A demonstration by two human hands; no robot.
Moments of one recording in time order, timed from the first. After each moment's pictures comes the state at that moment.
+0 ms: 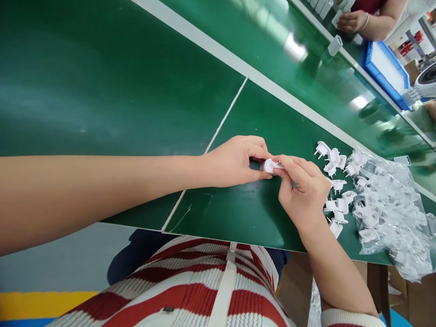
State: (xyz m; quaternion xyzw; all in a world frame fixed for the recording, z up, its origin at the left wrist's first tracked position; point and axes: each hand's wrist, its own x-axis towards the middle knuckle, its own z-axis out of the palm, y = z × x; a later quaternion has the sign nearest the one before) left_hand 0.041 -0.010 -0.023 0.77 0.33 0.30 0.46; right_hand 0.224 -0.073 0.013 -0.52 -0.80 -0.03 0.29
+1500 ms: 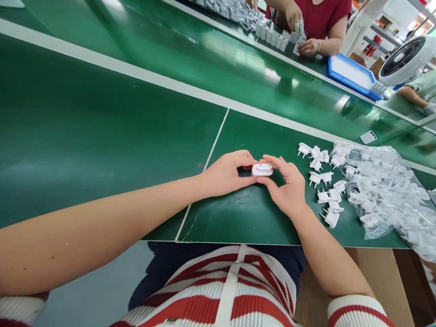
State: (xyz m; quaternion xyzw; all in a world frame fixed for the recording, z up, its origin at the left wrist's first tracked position) left_hand 0.039 -0.011 -0.033 0.78 0.31 0.31 0.45; right_hand 0.235 -0.079 -0.015 -0.54 -0.71 0.16 0.42
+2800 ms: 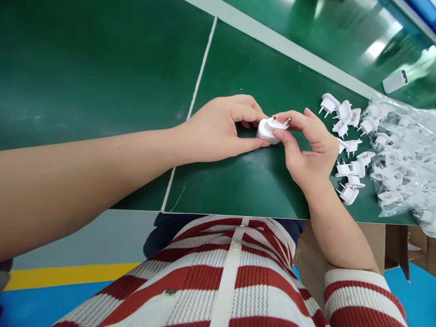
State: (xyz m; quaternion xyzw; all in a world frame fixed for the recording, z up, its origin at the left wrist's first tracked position) left_hand 0.038 -0.014 -0.025 0.80 0.31 0.31 0.41; right_hand 0.234 -0.074 -0.014 -0.51 -0.74 0.03 0.44
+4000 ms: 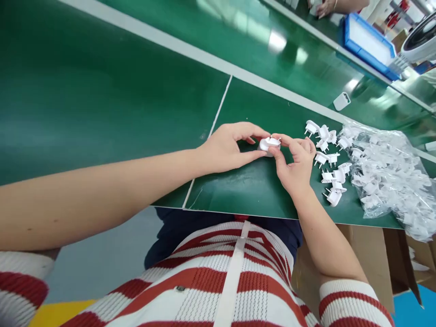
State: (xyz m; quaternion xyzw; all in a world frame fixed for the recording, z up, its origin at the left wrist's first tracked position) left_hand 0.040 -0.018 -0.035 0.80 0.28 0.38 0.36; right_hand 0.243 -0.079 -0.027 -0.57 -0.73 -0.03 0.38
